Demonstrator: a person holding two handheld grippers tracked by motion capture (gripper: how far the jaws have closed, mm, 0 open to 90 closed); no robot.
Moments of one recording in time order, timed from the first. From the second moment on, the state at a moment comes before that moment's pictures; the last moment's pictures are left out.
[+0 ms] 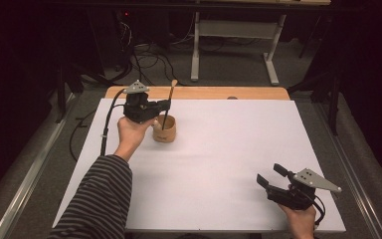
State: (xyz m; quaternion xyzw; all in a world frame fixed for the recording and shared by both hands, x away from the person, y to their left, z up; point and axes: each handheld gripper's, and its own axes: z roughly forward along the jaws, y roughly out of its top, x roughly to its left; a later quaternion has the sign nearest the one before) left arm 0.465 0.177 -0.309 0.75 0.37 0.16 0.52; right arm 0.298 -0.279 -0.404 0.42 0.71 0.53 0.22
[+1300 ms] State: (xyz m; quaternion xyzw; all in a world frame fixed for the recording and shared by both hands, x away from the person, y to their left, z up) left arm 0.489 0.164 -0.332 0.74 0.39 0.19 0.51; right arm 0.297 -0.278 -0.403 0.41 0.71 0.53 0.22
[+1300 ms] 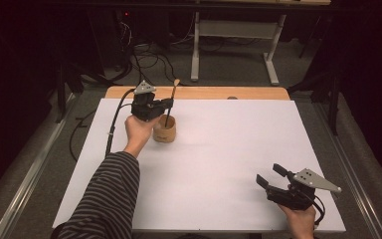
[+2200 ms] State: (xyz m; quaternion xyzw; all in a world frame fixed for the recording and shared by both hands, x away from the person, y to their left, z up) left arm 0.494 0.161 -0.349 0.76 0.40 0.18 0.48; right arm 0.297 -0.277 -0.403 0.41 0.71 0.53 0.22
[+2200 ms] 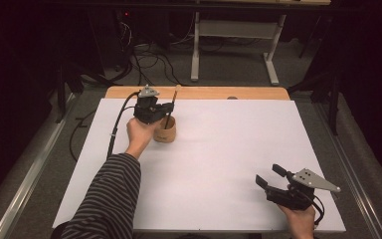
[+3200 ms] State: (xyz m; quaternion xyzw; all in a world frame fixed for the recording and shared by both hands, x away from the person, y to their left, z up) left arm 0.494 0.157 -0.355 0.78 0.39 0.17 0.47; right arm 0.297 -0.277 -0.403 0.41 0.71 0.53 0.22
